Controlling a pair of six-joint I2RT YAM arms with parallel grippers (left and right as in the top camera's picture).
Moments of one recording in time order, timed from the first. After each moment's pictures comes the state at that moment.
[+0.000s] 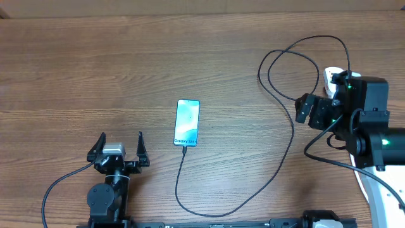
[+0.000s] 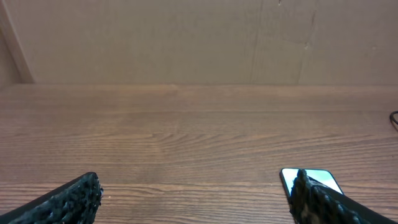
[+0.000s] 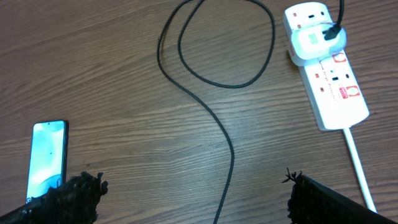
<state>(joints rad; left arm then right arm) -0.02 0.02 0.01 -0.08 -0.02 -0.03 -0.01 1.09 1.18 -1.02 -0.06 0.22</state>
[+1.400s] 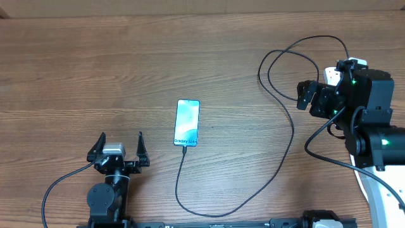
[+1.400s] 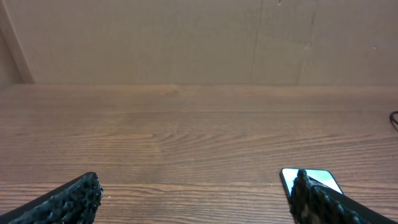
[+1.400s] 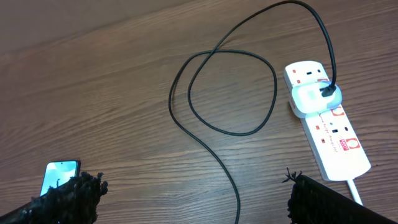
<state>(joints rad) -0.02 0.02 0.01 -0.08 -0.02 -0.03 0.00 1.09 1.18 -0.85 -0.05 0.22</state>
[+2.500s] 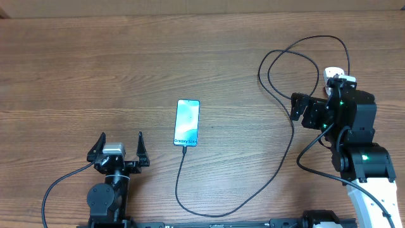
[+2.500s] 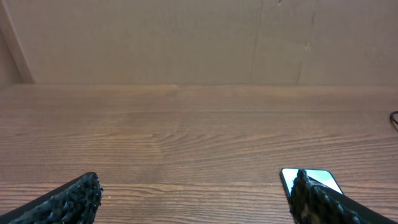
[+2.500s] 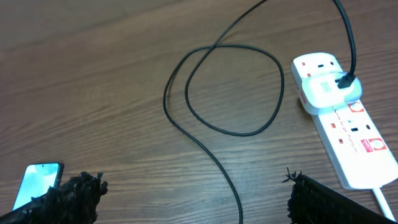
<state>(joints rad) -0.02 0.02 0.01 -0.08 -0.02 -0.03 0.00 0.97 0.87 -0.58 -0.05 0.22</state>
